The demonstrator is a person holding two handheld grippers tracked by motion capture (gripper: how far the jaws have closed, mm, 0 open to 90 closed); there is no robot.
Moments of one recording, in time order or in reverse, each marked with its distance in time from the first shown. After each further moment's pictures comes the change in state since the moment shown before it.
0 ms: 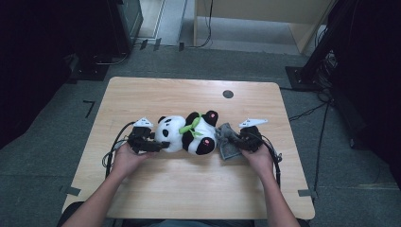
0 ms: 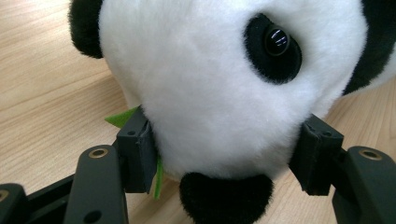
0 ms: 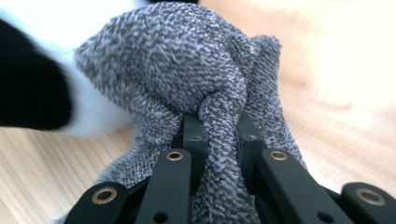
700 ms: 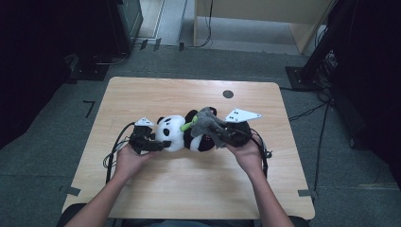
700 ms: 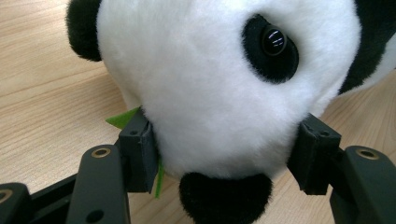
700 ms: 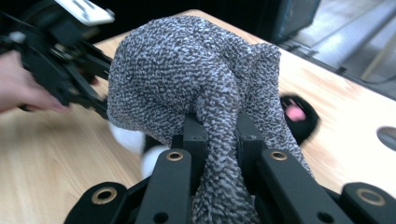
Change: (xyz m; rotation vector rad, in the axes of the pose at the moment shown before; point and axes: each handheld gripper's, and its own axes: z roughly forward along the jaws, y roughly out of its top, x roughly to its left) left arm -0.010 0.002 -0.001 0.003 0.033 -0.046; right arm 0.082 0.066 -0.044 -0.234 0.078 -0.174
